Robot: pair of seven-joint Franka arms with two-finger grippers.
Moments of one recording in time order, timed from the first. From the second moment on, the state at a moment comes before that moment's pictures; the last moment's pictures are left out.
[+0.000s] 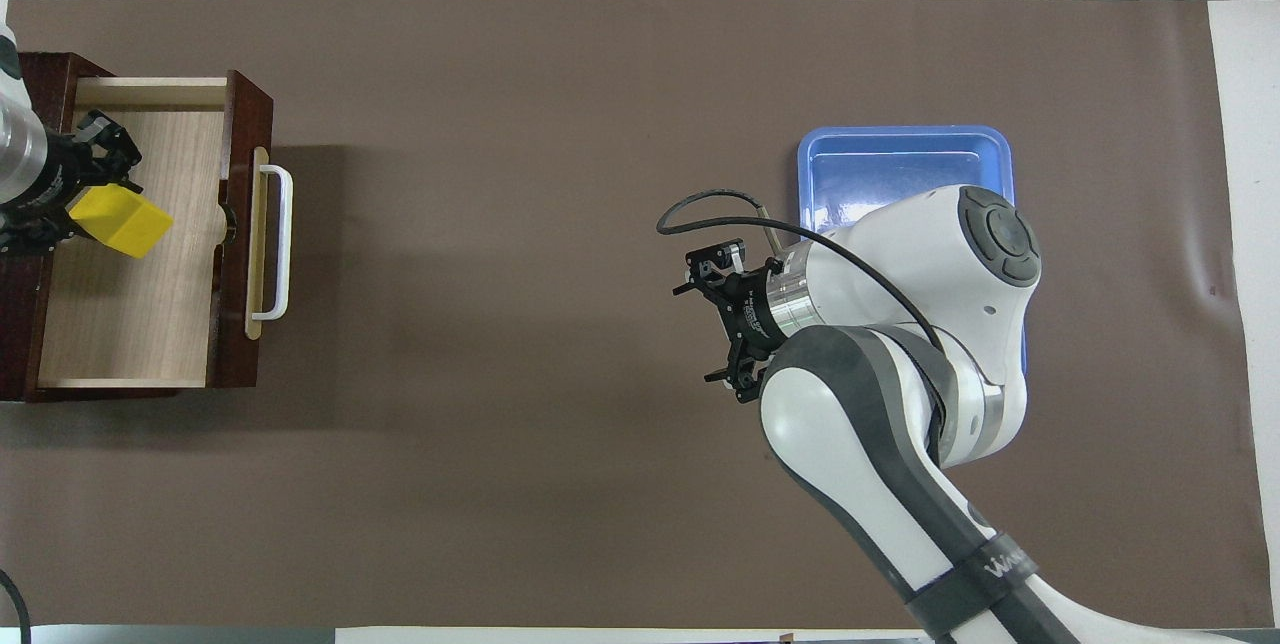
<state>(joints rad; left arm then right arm) 0.00 0.13 -0.13 -1.64 0.20 1.74 -1.12 0.38 0.08 0.06 -2.05 0.61 2.15 1.34</state>
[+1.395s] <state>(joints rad) -0.48 0.12 -0.14 -1.83 0.03 2.02 -2.33 0.38 0.12 0.06 -2.07 0.72 2.17 1.34</state>
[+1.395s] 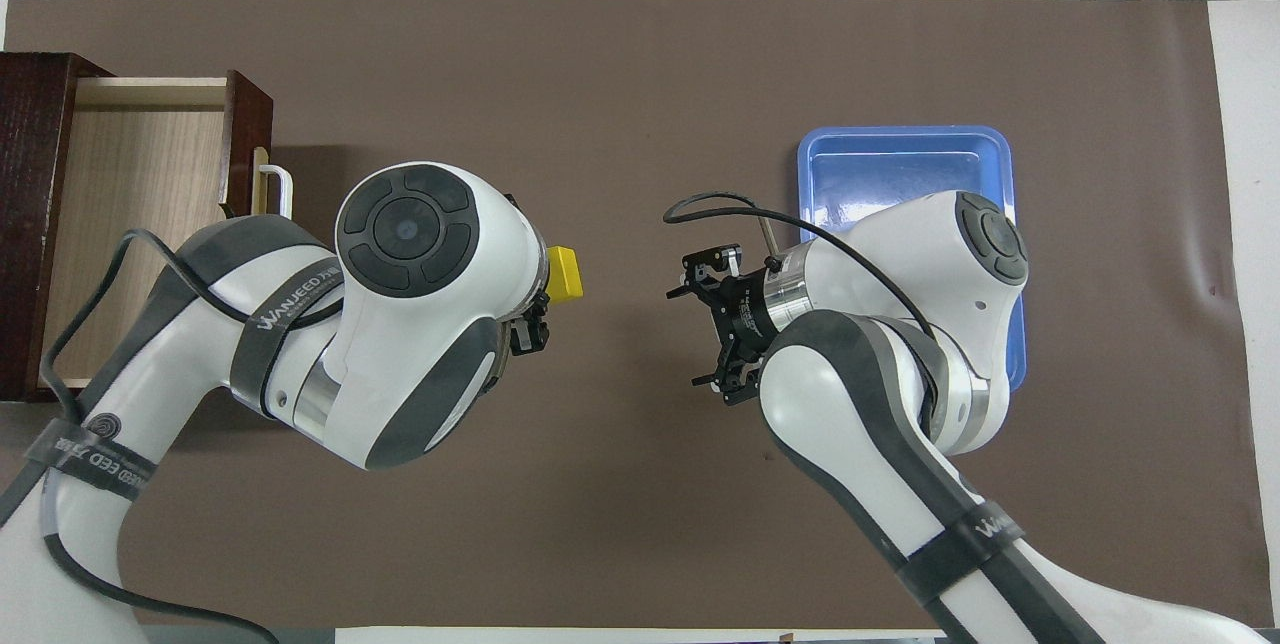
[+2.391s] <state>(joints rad) -0.53 0.10 -0.13 -1.87 0.03 2.05 -2.41 0.47 0.24 0.06 -1.91 0.79 2.20 1.43</state>
